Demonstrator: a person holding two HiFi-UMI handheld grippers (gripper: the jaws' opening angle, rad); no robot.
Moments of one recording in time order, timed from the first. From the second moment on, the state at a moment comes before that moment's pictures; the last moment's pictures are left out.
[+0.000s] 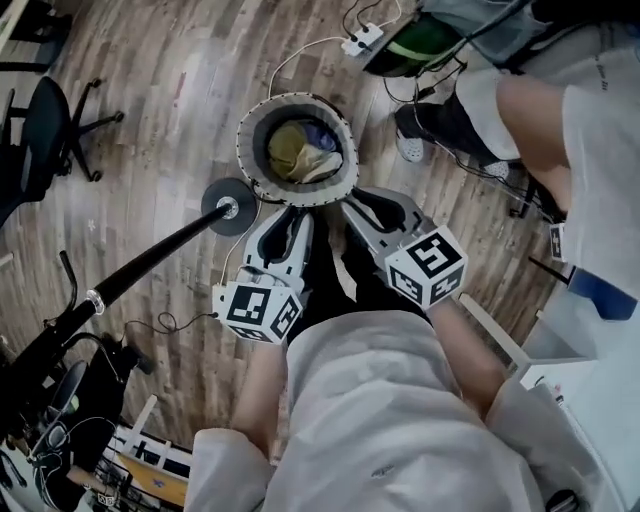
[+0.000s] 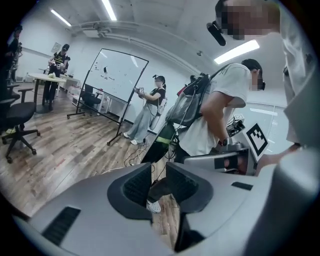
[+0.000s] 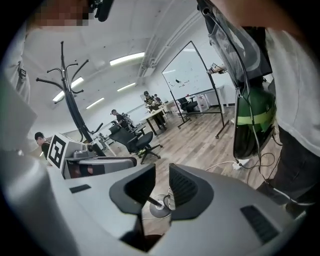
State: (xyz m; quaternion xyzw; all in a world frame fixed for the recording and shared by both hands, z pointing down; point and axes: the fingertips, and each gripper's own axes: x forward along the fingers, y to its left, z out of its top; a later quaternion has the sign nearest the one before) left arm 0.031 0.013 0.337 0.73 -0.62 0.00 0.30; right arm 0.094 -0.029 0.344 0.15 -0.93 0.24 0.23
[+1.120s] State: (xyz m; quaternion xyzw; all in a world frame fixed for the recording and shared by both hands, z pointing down) left arm -0.045 -0.079 0.556 0.76 -0.50 0.10 0.41; right arm 0.034 -0.103 0.539 0.22 -0.87 0.31 0.31
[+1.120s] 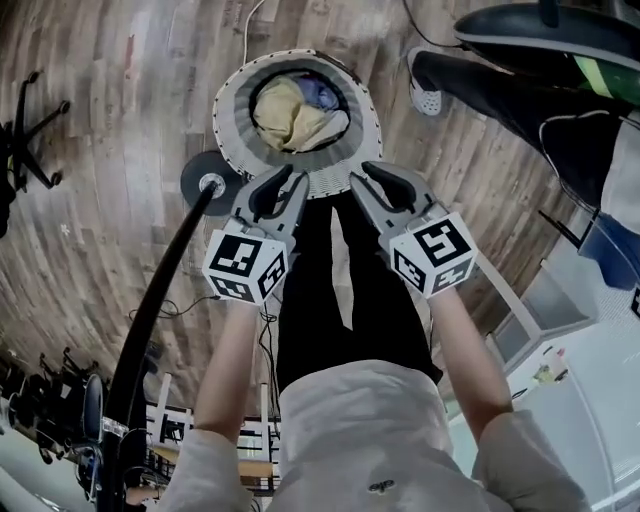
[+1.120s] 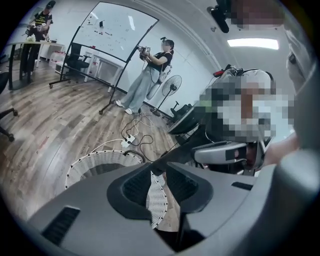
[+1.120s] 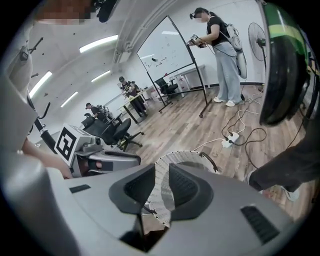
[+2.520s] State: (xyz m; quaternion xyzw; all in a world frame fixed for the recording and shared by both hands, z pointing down) left arm -0.016 -0.105 0.876 0.67 -0.50 0.18 0.52; right arm 0.032 -0.133 0.766 0.19 -0.85 0.38 0.32
